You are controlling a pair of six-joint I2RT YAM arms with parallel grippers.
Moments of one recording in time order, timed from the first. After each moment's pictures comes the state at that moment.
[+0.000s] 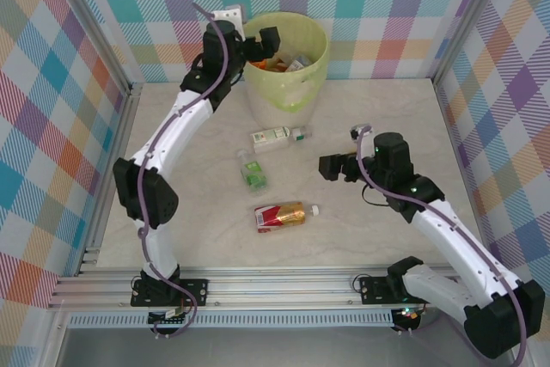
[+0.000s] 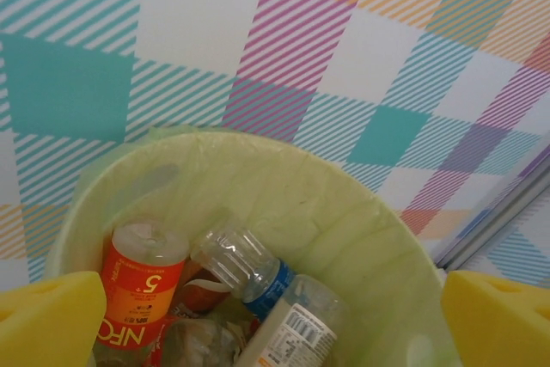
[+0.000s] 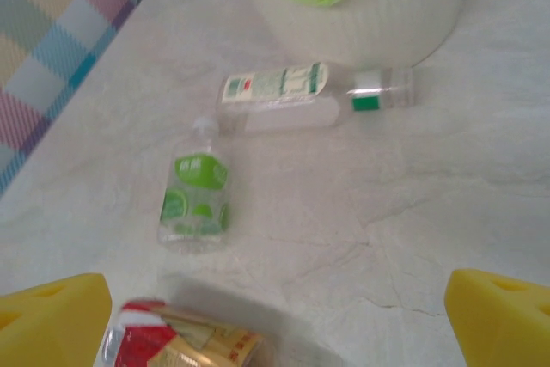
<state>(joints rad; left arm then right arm) -0.42 1.88 1.98 -0.22 -0.06 -0.36 0.45 0.97 0.83 -0.40 -0.27 0.27</state>
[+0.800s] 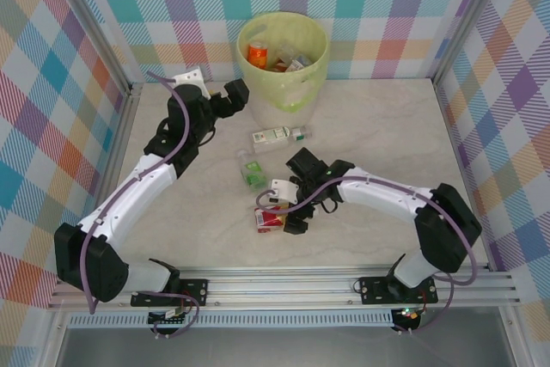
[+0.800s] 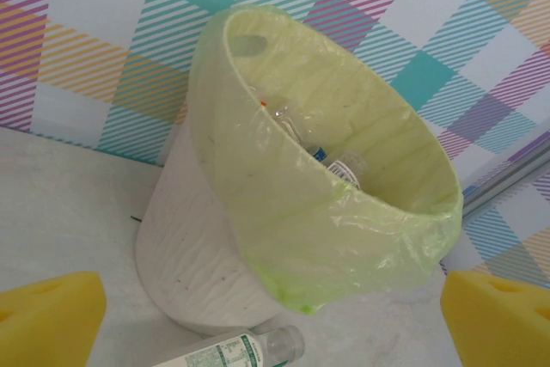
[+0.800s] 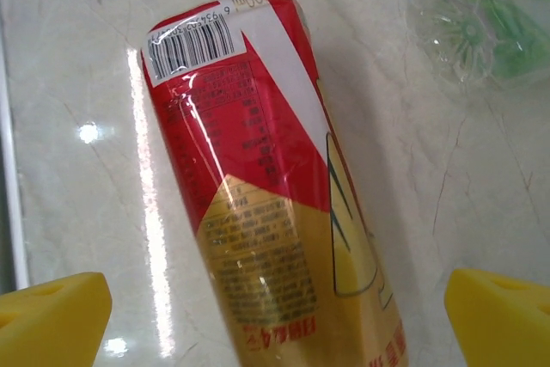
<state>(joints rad) -0.39 1.33 1.18 -0.06 -0.10 -0.58 0.86 1.58 1.06 -0.66 -0.26 -0.60</state>
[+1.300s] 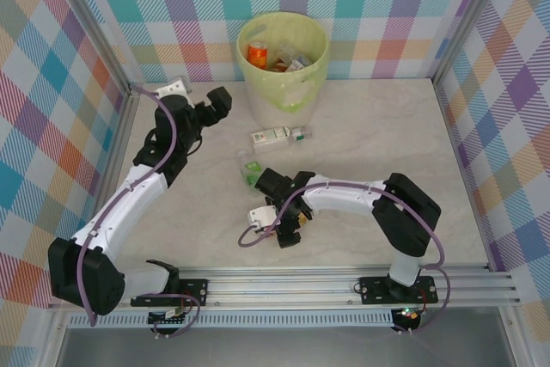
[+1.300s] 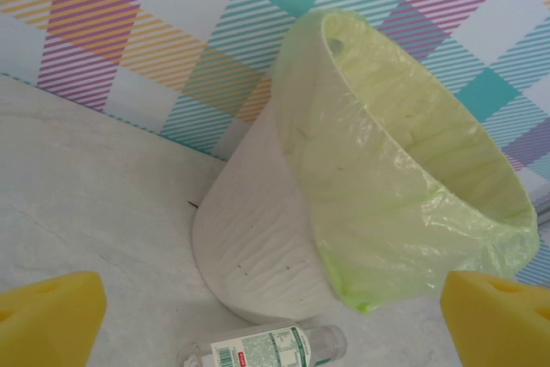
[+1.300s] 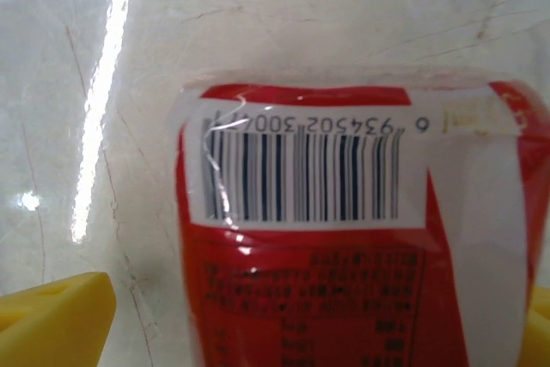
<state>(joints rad) -0.31 1.23 1.06 -0.06 -0.11 -0.63 1.02 1.79 1.16 -0.71 -0.12 -0.88</state>
